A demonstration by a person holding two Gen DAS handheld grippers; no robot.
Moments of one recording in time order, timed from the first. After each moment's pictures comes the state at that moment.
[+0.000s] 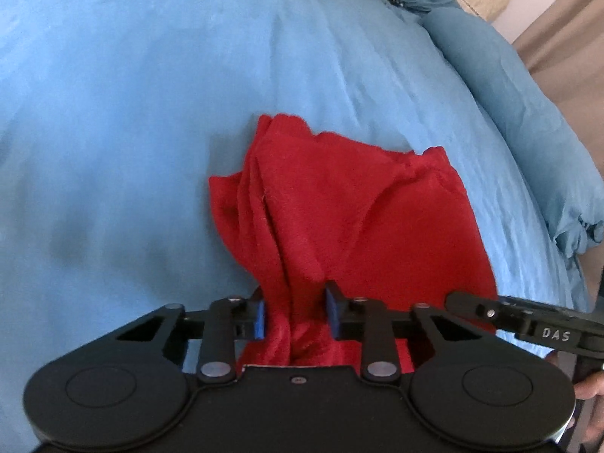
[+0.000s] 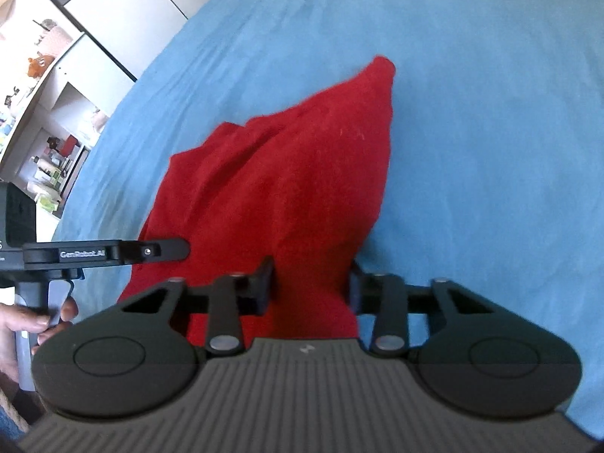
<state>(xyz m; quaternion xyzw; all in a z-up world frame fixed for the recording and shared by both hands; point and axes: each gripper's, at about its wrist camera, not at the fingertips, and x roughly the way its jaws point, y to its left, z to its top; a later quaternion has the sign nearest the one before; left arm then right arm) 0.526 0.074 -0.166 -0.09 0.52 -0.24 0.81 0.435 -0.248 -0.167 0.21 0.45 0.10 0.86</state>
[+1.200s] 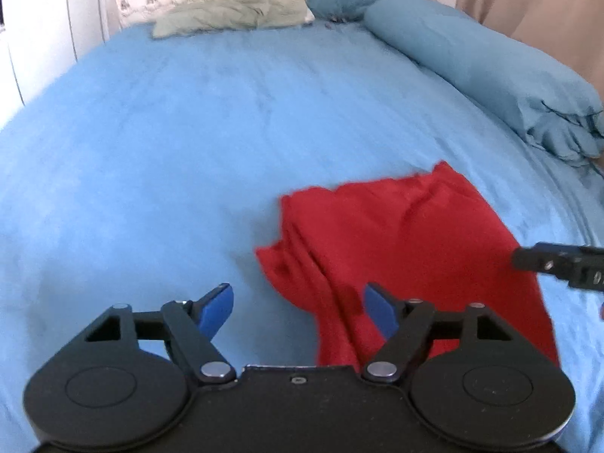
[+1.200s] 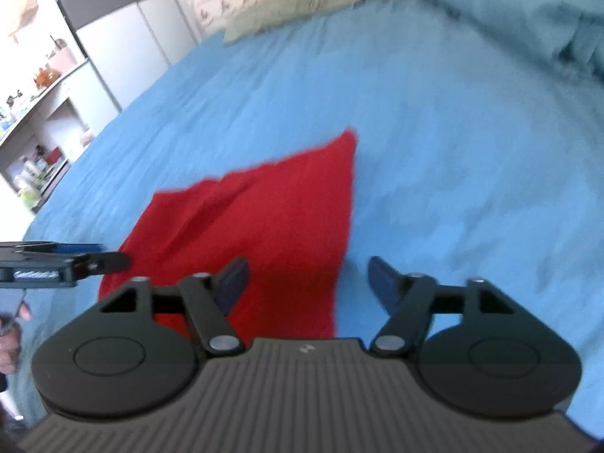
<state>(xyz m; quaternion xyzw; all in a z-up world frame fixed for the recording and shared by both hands) 0.318 -0.027 -0.132 0.06 0.41 -0.20 0.89 0.211 -0.349 -0.141 0.16 0.35 0.02 0.92</state>
